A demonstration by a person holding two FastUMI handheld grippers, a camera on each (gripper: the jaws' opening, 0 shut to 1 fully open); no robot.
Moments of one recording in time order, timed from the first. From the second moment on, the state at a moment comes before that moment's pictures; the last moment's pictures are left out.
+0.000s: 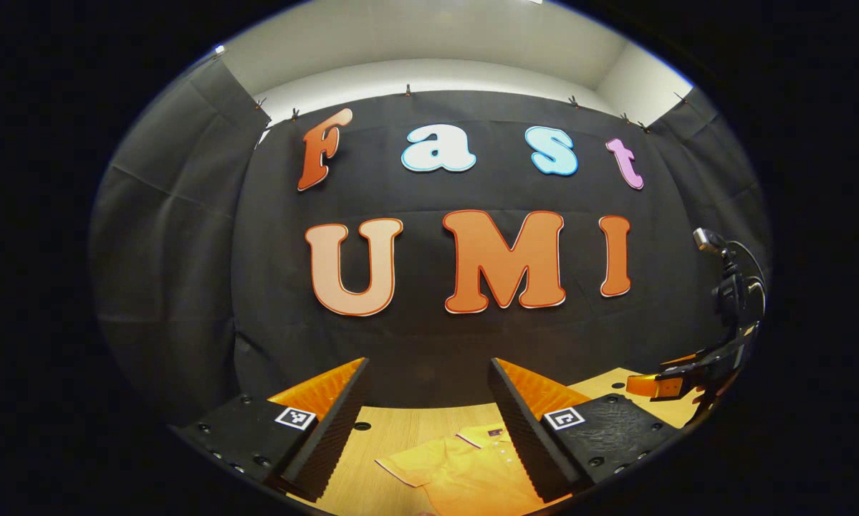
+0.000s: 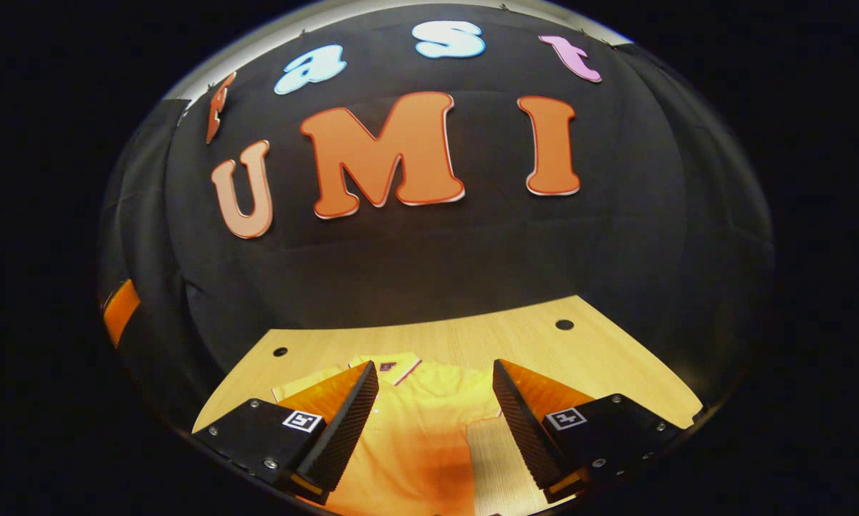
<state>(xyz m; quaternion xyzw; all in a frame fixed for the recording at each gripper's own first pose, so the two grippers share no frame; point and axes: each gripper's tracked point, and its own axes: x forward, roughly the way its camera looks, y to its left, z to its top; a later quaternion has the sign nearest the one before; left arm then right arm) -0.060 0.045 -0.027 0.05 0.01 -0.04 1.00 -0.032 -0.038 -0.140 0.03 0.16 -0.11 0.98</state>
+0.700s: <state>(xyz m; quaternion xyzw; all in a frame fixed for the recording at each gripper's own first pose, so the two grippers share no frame) -0.063 0.058 -0.060 0.07 0.07 0.03 0.99 0.041 -0.128 -0.298 0.08 0.39 -0.15 0.91</state>
